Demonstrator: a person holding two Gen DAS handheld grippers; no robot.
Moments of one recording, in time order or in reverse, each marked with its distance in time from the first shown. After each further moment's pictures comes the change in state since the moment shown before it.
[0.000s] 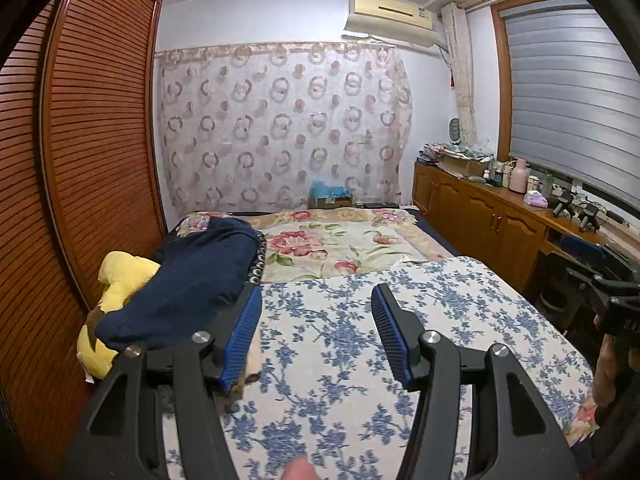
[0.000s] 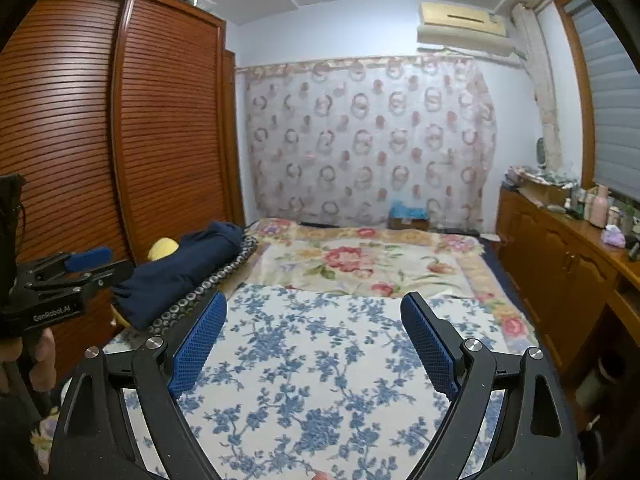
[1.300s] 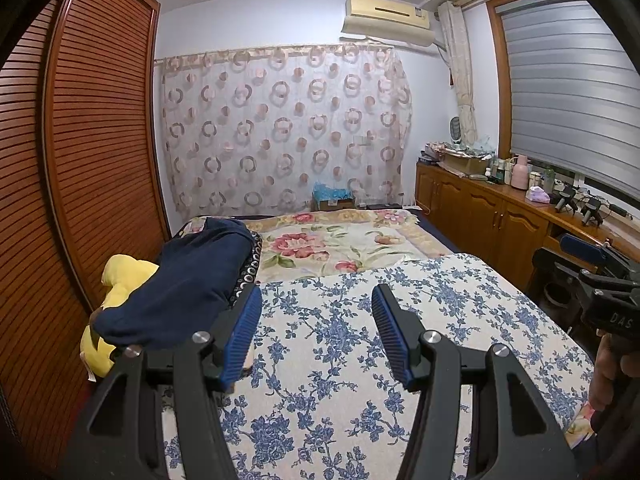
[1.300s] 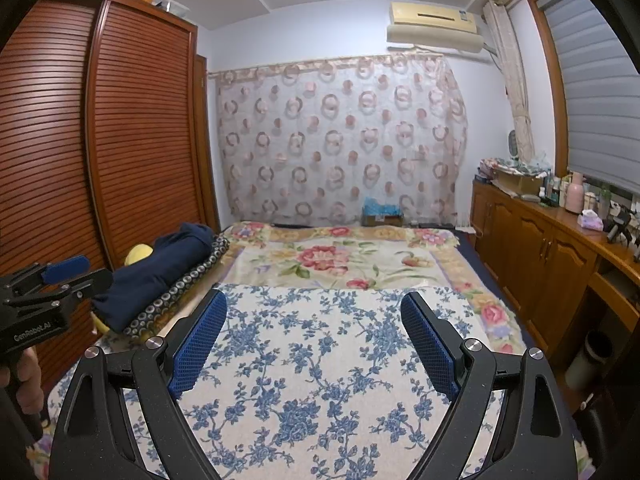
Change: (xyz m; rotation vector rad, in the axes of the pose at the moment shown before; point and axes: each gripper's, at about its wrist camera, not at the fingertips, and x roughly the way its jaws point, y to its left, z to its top) left arm -0.006 -0.014 -0.006 0.018 -0.009 0.026; right arm -0.005 -0.011 -0.009 0.037 -0.003 -0.078
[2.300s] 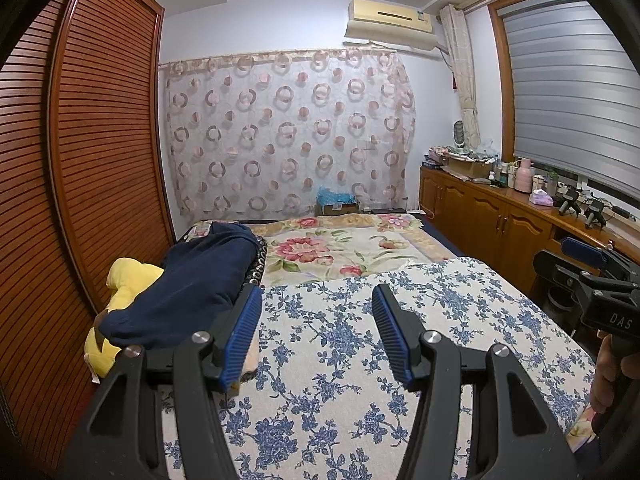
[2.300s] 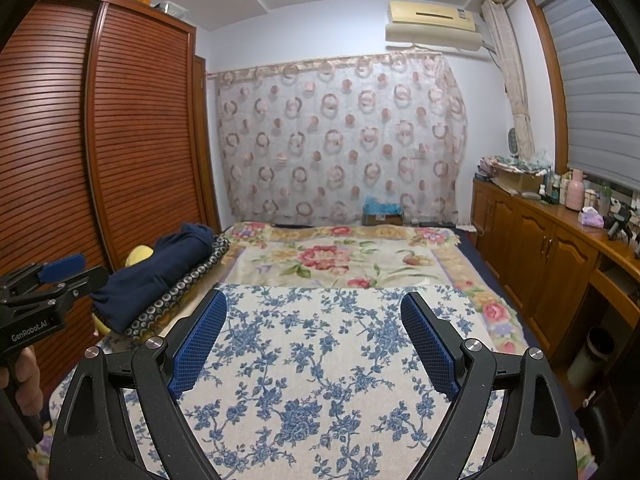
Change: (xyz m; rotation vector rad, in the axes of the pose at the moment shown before) left arm -0.004 -0.004 0.005 0.002 -0.010 0.012; right arm 0.000 -0.001 0.001 0.004 -0.001 0.000
